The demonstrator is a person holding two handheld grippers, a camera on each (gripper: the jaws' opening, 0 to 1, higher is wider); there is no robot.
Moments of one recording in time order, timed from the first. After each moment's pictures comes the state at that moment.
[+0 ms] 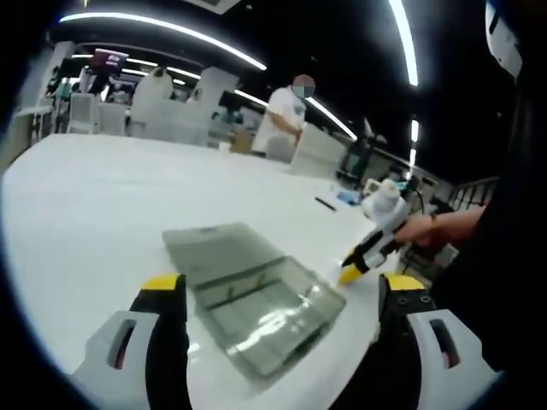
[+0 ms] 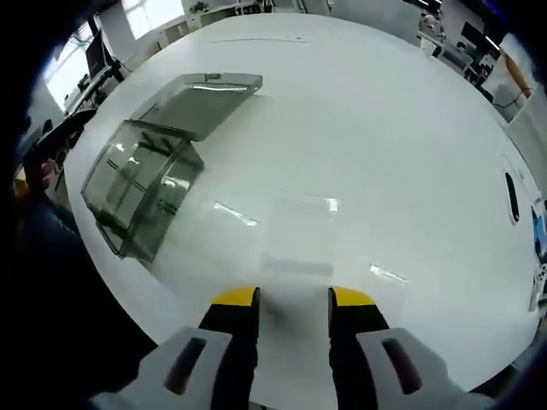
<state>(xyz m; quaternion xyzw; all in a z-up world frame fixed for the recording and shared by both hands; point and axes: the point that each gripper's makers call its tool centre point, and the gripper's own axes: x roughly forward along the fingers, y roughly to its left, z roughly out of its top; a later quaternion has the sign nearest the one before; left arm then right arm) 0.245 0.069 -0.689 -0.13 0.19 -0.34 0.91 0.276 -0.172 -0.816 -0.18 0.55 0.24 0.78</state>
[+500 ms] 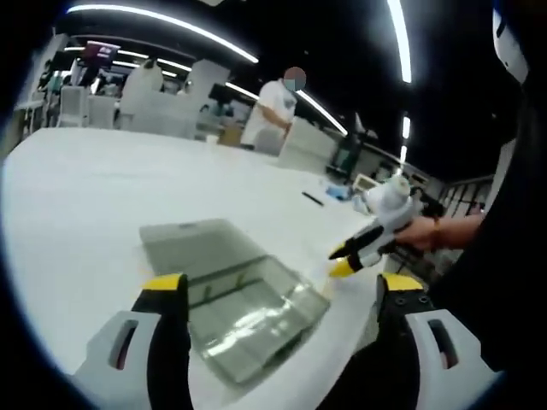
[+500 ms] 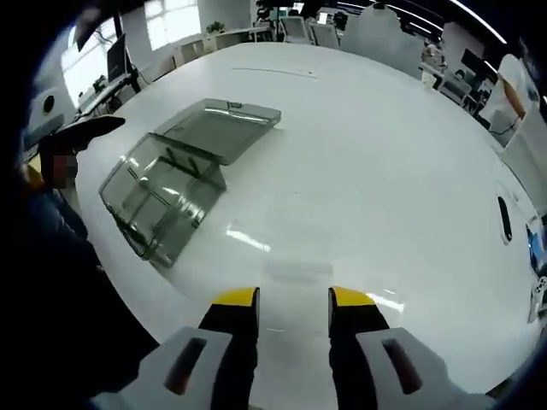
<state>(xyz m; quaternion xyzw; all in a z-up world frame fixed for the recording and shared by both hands) 0.244 0.053 -0.697 -0.14 0.21 -0.36 0.90 0.274 -0.160 -0.793 -0.17 0.47 0.26 0.82</state>
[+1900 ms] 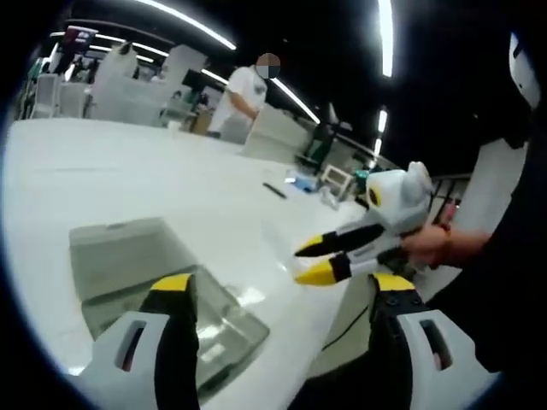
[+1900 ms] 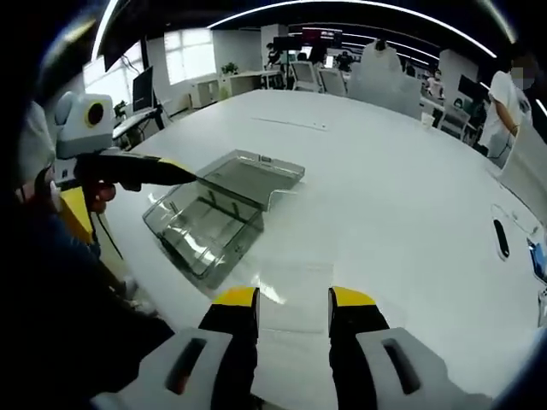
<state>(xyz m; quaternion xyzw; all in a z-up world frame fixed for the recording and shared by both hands) 0.239 -0.040 -0.682 -0.15 0.22 -0.43 0.86 0.260 -0.137 -0.743 -0.13 0.37 0.31 0.87</state>
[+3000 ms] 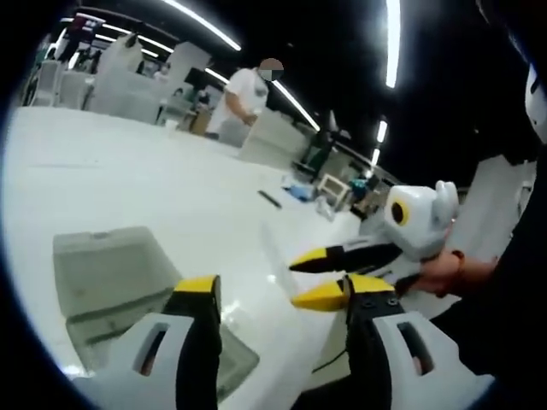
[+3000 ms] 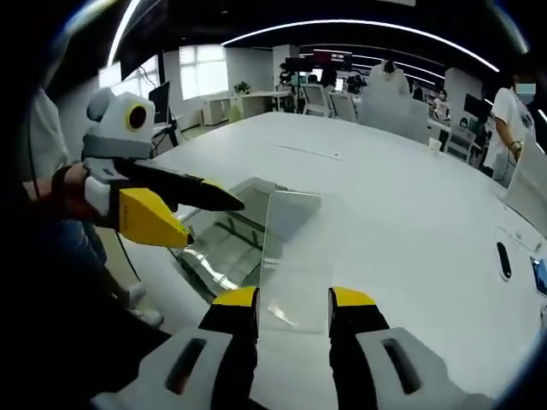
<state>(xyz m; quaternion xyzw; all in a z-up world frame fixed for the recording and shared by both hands) 0.260 -0.056 -0.668 -0.18 0.22 -0.43 0.85 0.258 -0.113 -0.714 -0.13 0.32 0.34 0.88</state>
